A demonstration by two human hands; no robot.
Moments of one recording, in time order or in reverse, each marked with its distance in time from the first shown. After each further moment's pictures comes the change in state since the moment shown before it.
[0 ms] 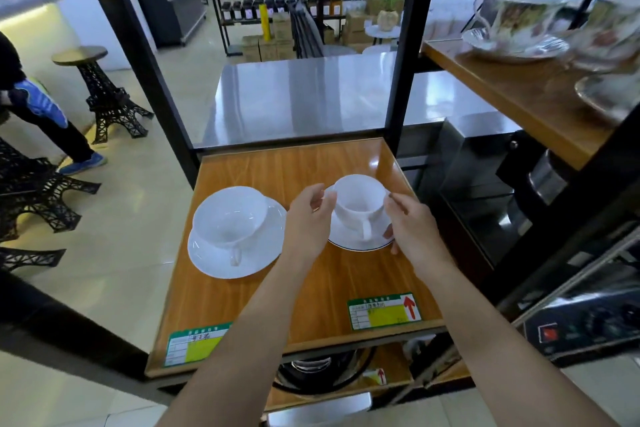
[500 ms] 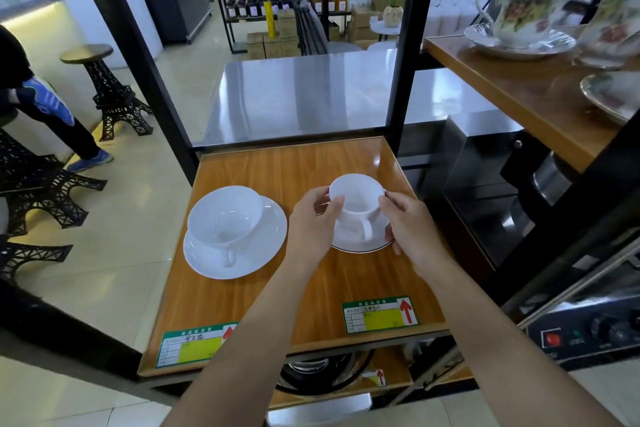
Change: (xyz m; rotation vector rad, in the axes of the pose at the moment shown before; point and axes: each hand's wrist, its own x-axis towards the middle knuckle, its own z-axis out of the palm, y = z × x) left_hand -0.001 -0.004 0.012 -0.045 -0.008 0.030; right_hand 0.011 0.004 -0.002 0.067 -0.096 -0.011
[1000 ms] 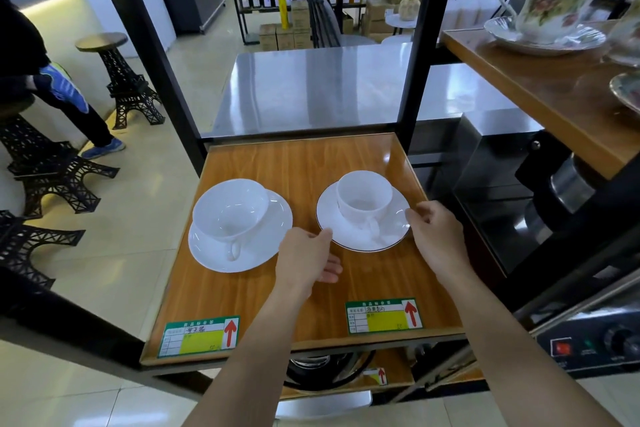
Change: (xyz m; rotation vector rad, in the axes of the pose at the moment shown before) left_hand -0.028 -0.001 -0.014 0.027 -0.032 -0.506; right_hand 0.003 0.019 -0.015 -0.200 0.142 0.063
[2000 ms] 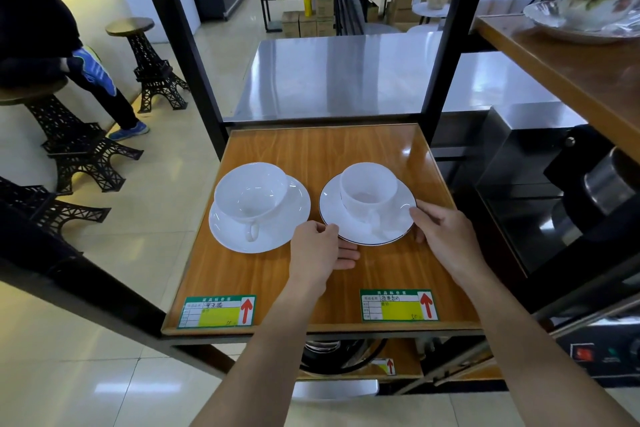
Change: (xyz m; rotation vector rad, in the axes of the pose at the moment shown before) left_hand -0.006 -0.013 -0.001 -0.248 0.009 -0.019; right_hand -0.003 0.014 0.004 0.020 -0.173 -0.168
